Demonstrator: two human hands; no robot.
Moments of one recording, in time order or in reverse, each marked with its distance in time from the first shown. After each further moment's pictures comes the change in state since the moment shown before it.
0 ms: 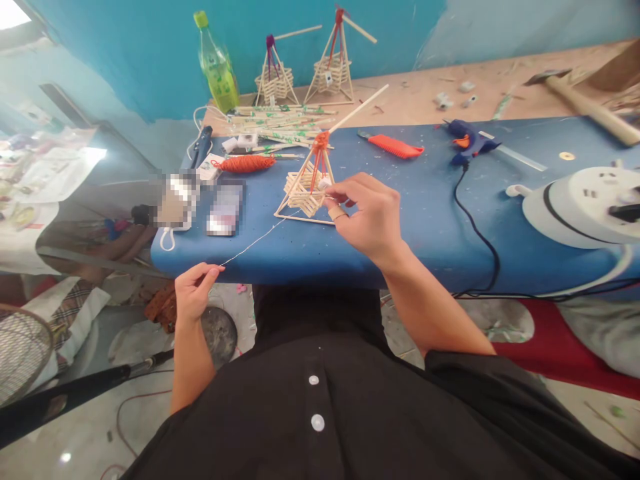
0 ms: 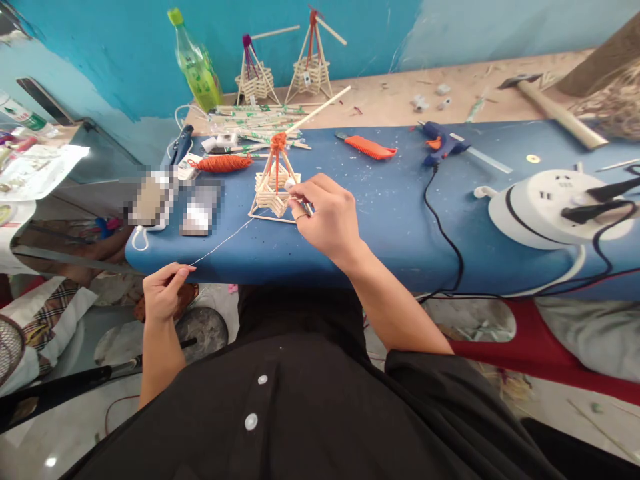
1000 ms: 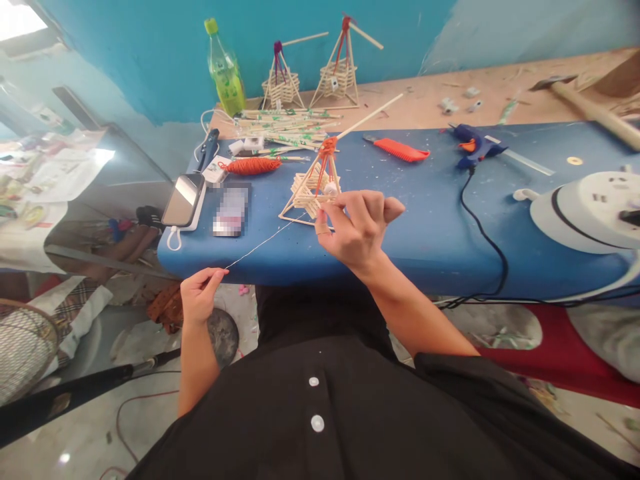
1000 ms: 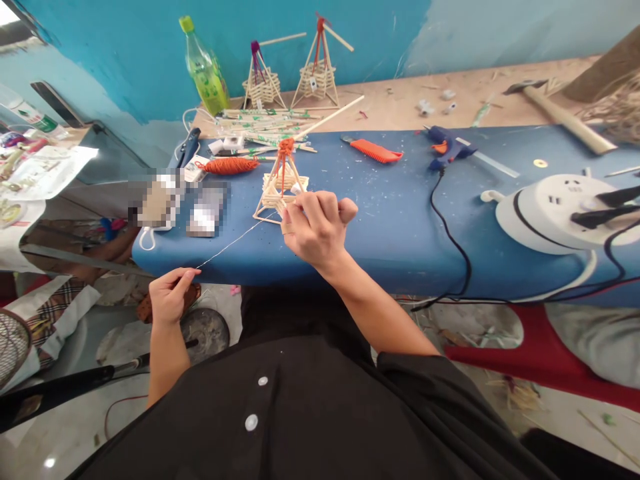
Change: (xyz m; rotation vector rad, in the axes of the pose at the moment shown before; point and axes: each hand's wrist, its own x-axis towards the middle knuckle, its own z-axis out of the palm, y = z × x) left_hand -0.009 0.002 0.003 0.037 0.064 -0.095; right_hand -0.034 -0.008 0.044 -0.439 0.126 -0.004
